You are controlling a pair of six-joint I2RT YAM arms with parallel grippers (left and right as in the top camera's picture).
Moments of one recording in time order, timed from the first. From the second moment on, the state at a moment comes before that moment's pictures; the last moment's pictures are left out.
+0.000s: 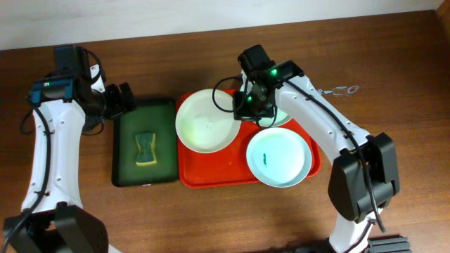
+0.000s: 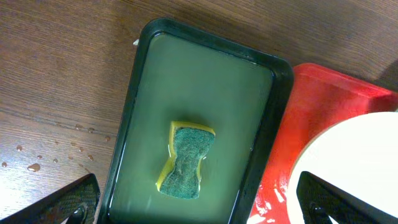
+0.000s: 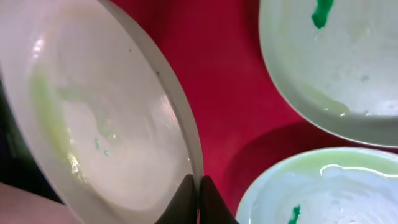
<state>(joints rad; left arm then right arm) 0.07 1.75 1.65 -1.12 0.12 -0.25 0.38 1.93 1.64 -1.00 -0.26 0.43</state>
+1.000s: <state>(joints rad) 0.07 1.75 1.65 -1.12 0.12 -0.25 0.90 1.93 1.66 0.03 0.80 -0.44</state>
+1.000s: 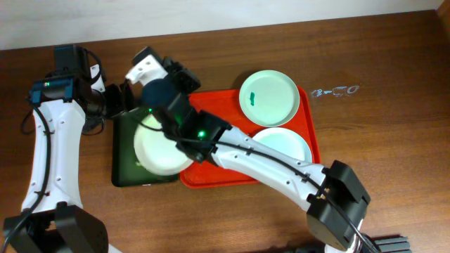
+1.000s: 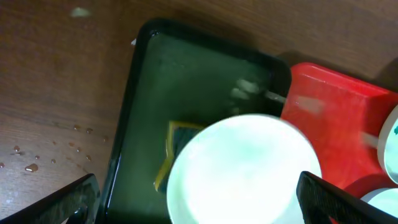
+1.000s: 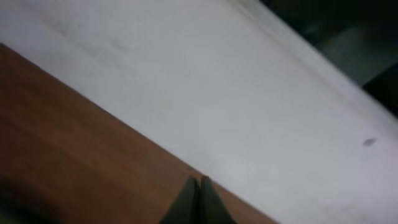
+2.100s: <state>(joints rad) 0.07 1.75 1.65 -1.12 0.12 -0.25 0.66 2.08 1.63 -0.83 -0.28 0.34</state>
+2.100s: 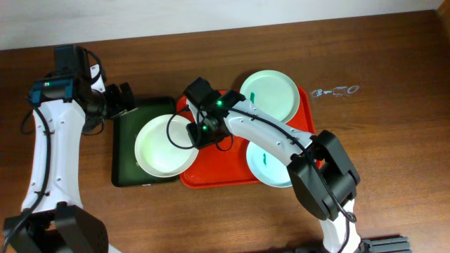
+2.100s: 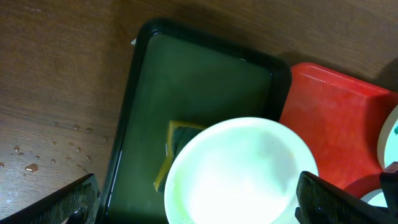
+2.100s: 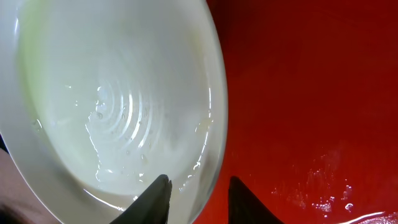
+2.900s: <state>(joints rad) 0.39 1.75 1.65 -1.21 0.09 -0.33 0.59 2.08 1.63 -0.78 -0.28 0.40</state>
